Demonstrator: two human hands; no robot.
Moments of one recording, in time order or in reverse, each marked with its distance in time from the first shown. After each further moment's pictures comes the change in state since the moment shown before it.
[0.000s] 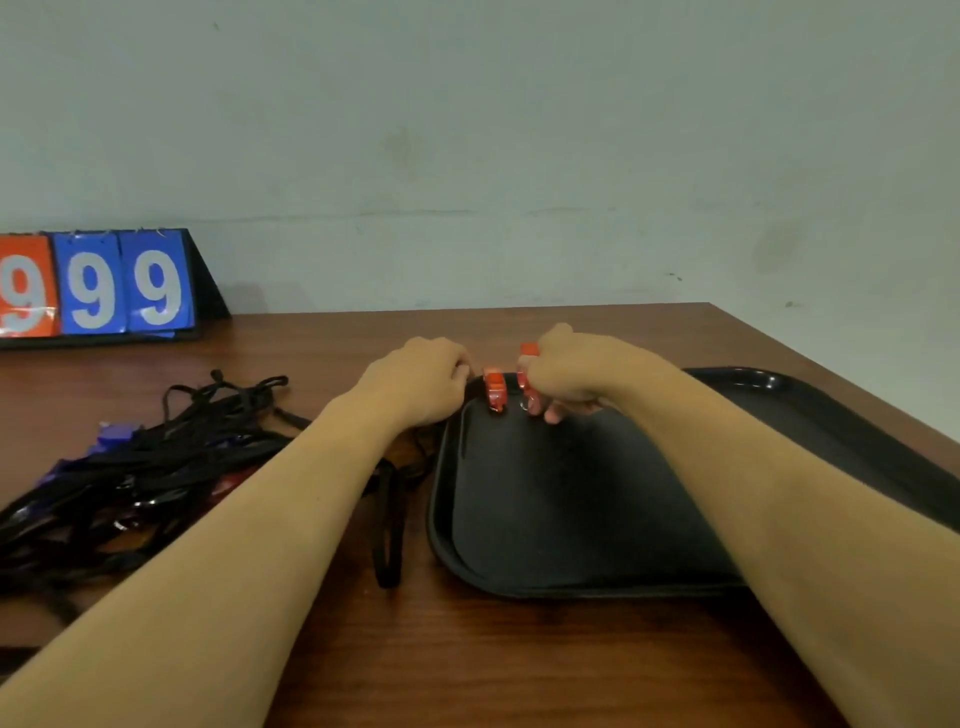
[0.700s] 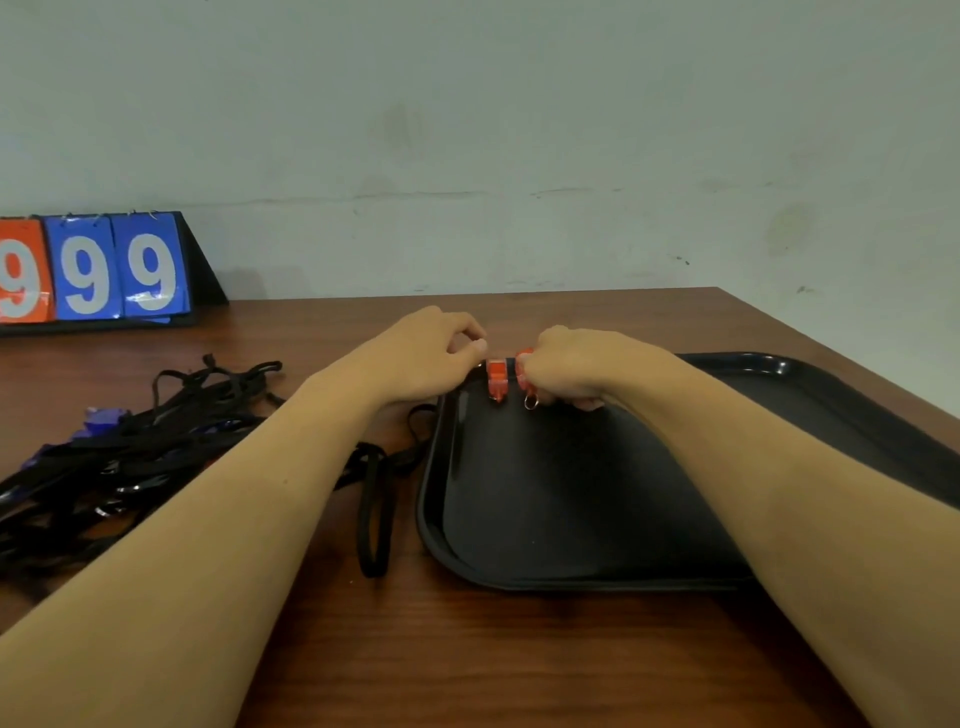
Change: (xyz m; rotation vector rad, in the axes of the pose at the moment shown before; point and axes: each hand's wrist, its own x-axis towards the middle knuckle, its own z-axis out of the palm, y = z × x) left_hand -0.001 0.003 -0.010 -0.134 -0.005 0.132; right_hand 0.007 0.007 0.004 -0.175 -0.033 -0.015
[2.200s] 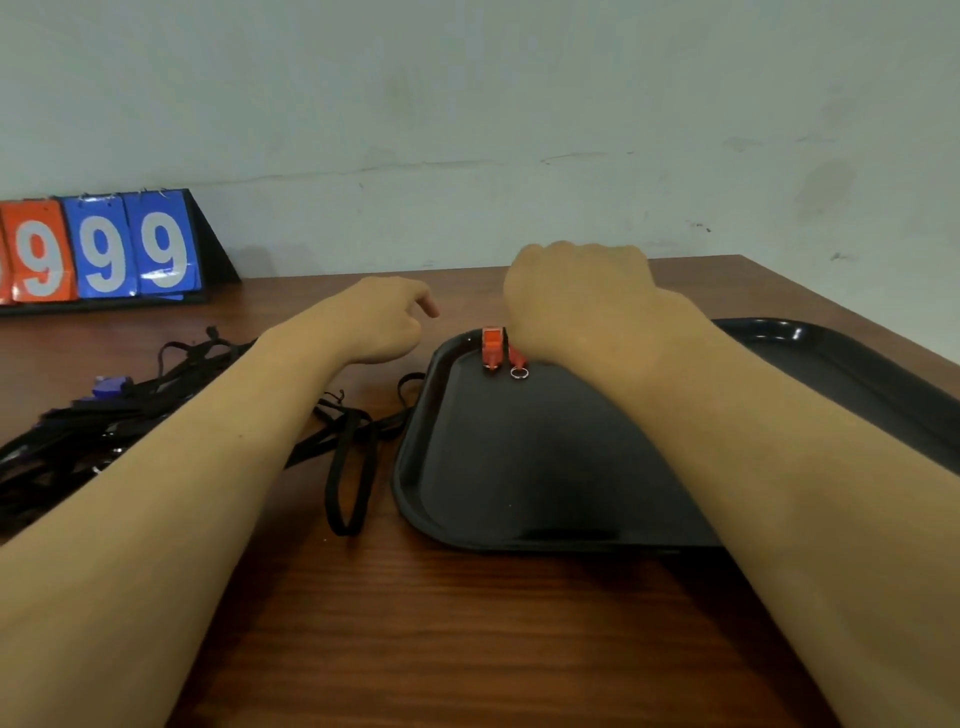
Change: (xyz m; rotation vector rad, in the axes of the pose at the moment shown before) left_hand -0.008 -0.012 -0.014 0.143 -0.053 -0.250; right_hand -0.053 -0.013 -0.007 -0.472 0.416 -0.191
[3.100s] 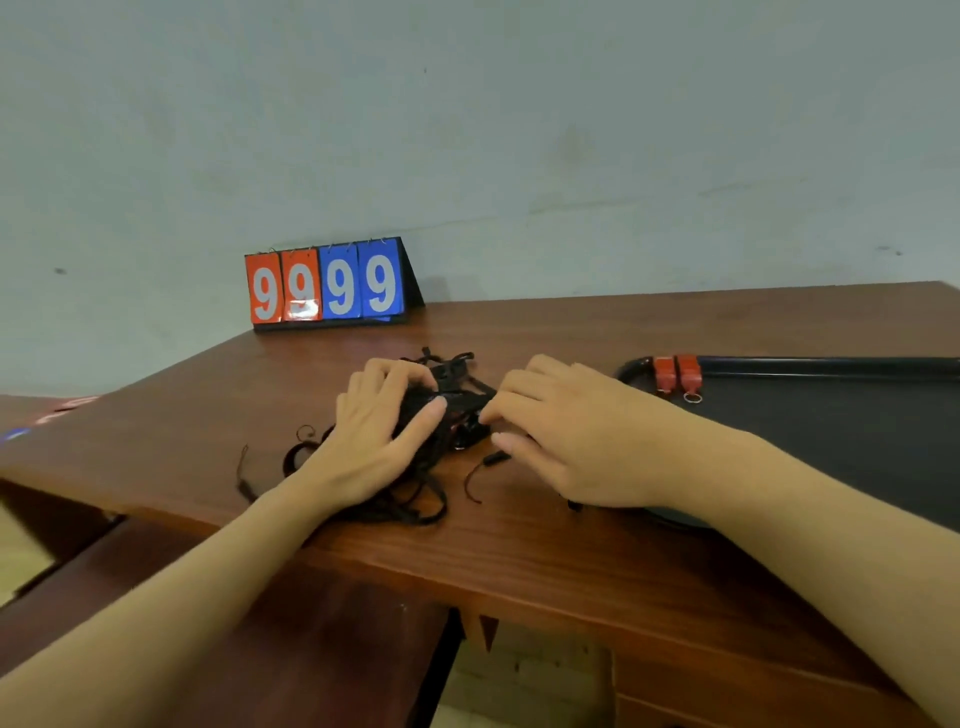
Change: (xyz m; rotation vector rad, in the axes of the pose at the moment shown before) left_hand -0.182 -0.135 -0.017 -0.103 0.348 0.017; right_hand -0.040 -0.092 0.015 0.218 0.162 -0.867
